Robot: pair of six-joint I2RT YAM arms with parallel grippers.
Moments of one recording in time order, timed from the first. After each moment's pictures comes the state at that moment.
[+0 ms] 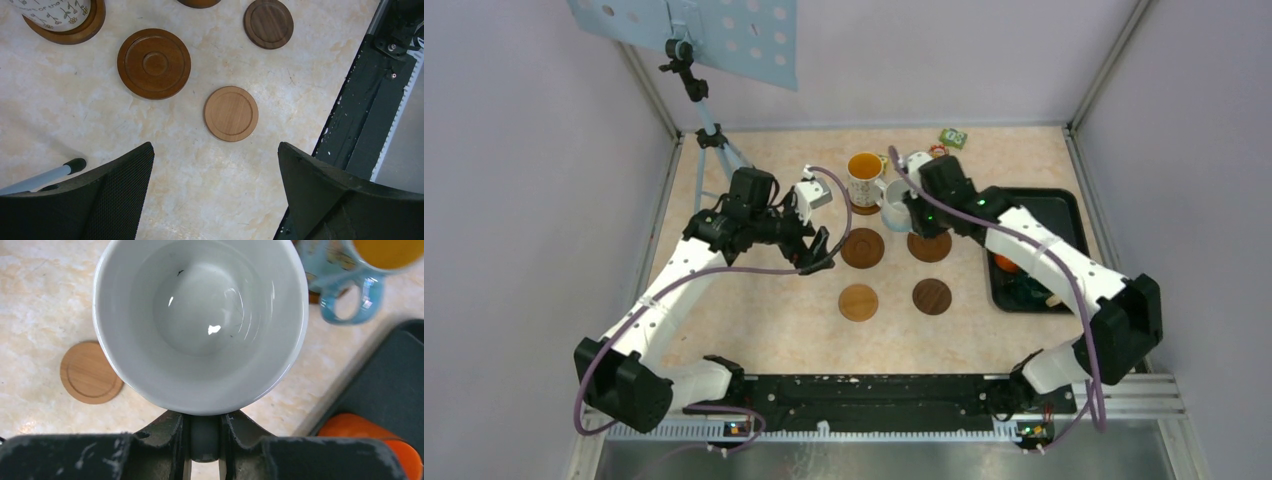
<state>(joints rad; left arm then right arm) -0.40 1.21 1.14 -0.72 0.63 0.33 0.58 1.42 1.29 -0.69 0.05 0.01</state>
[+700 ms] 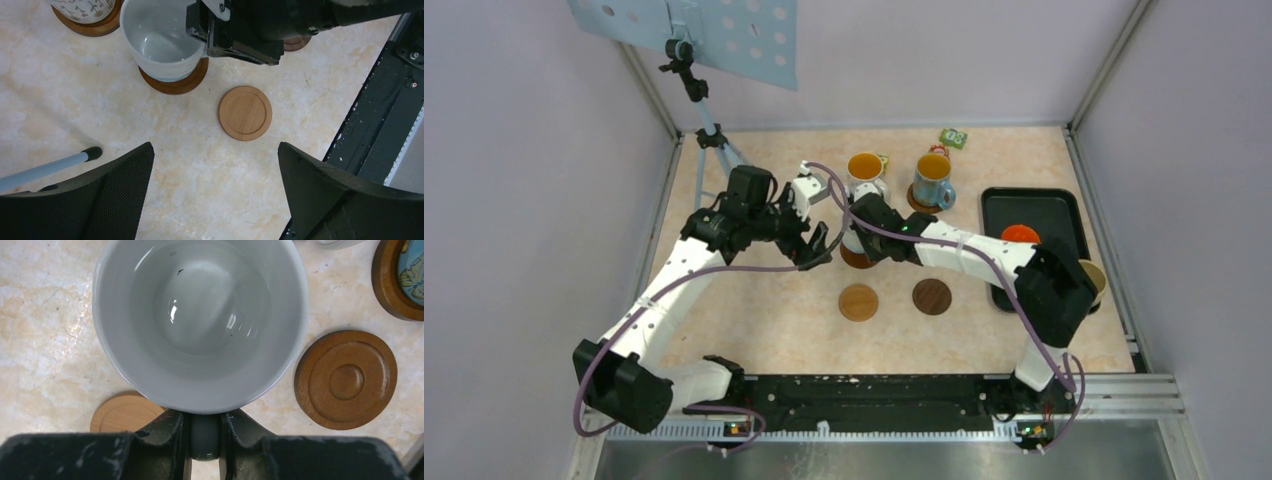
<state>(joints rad) -0.40 1.21 1.16 -0.71 0.56 0.31 0.88 1.73 1.29 -0.44 0.30 0.25</state>
